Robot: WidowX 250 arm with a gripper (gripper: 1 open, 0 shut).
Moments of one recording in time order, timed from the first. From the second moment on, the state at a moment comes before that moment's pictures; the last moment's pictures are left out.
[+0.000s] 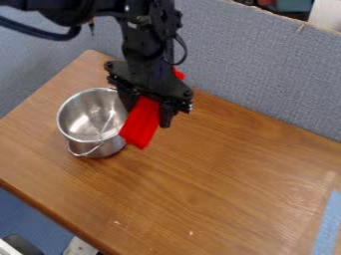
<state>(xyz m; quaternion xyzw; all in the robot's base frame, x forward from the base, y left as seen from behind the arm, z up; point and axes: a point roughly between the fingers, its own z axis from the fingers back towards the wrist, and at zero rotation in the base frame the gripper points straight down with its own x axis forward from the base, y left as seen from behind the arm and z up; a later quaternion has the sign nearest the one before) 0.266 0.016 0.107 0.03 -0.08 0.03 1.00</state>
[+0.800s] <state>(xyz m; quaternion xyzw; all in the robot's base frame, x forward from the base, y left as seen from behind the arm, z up) 0.255 -0.031 0.076 -0.03 -0.05 -0.35 0.94</state>
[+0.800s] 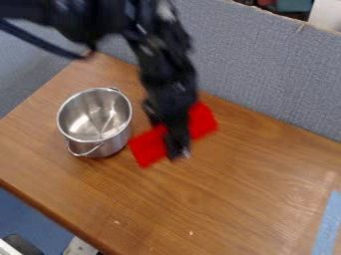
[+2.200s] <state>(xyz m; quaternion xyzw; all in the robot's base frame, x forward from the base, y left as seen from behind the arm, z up) 0.222 0.028 0.035 -0.04 -0.09 -0.05 0.99</state>
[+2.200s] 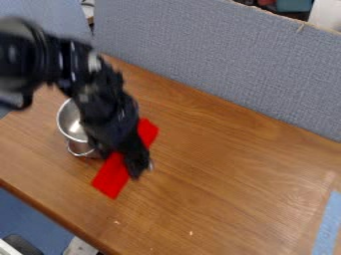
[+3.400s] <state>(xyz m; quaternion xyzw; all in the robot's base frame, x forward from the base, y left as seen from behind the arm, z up) 0.303 -0.013 0.093 -0.04 -0.12 -0.01 0.99</state>
